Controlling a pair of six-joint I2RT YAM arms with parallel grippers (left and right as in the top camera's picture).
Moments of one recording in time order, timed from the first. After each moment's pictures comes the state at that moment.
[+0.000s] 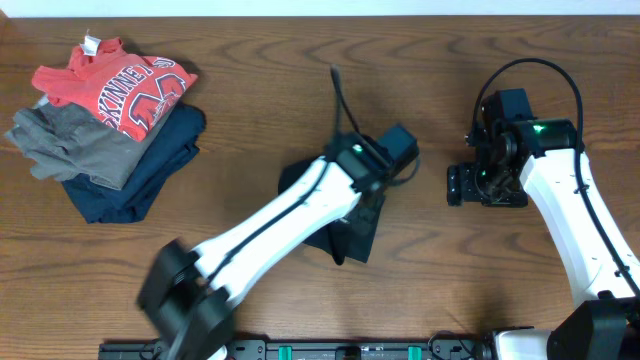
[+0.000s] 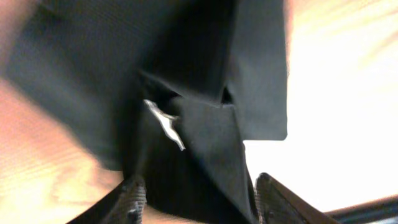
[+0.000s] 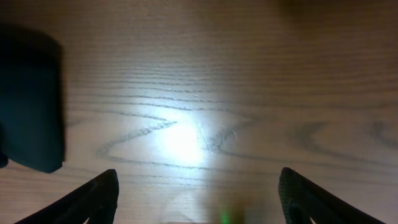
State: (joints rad) left arm -0.85 1.78 1.61 -1.32 -0.12 -0.35; right arm 0.11 1.53 1.23 -1.21 -0.04 0.15
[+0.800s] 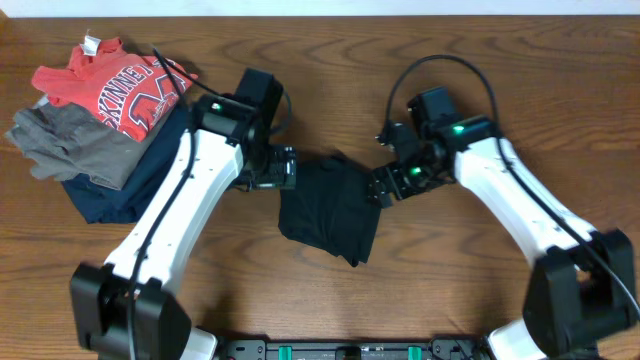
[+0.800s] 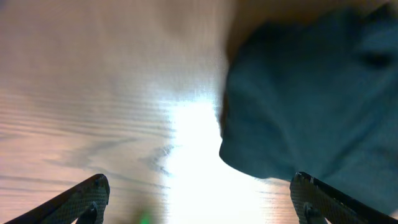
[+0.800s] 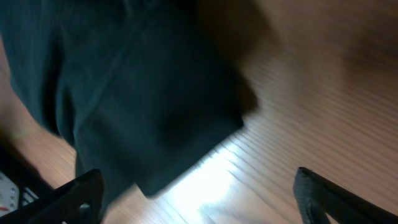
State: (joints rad) left arm -0.34 1.65 1.41 -1.26 0.01 -0.36; right arm 0.37 1.73 1.23 -0.90 -0.40 -0.02
